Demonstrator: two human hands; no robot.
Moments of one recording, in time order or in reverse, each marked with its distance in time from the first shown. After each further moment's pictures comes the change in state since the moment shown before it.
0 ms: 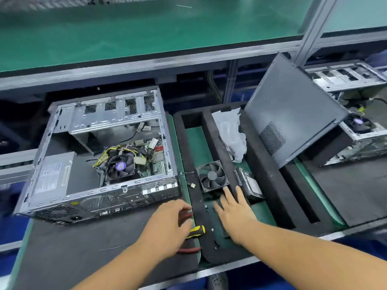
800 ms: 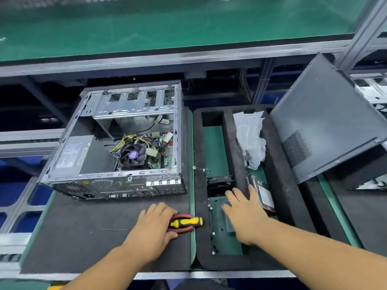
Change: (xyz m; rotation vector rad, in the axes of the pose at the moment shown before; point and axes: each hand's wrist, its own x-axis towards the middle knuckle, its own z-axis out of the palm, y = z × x) left_hand -0.008 -0.056 0.029 0.469 0.049 0.027; right_hand 0.006 0.043 -0.007 0.072 0.089 -0.144
